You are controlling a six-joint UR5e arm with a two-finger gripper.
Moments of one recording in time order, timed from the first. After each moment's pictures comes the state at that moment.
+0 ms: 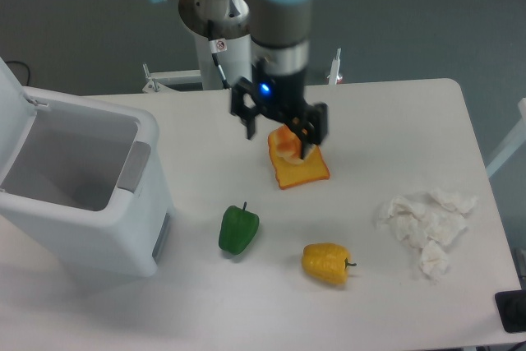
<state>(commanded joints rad) 2.39 -1.53 -1.66 -1.18 1.43 0.79</state>
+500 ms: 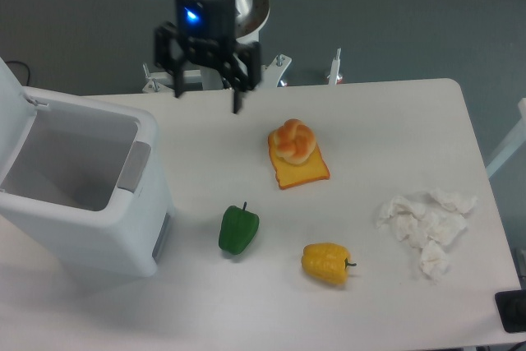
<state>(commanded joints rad) 2.28 -1.39 -1.71 -1.18 1.37 0.63</state>
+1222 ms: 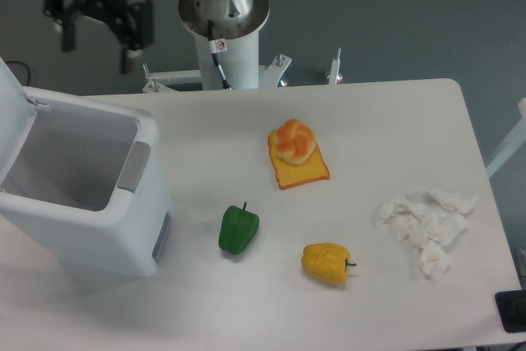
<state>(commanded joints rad) 2.04 -1.35 -1.72 -1.17 1.26 0.43</state>
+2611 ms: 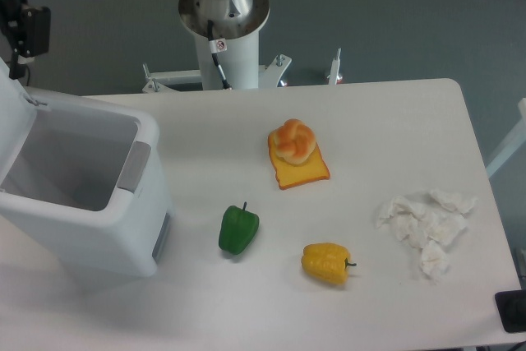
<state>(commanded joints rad) 1.93 -1.47 -1.61 -1.06 1.25 0.29</state>
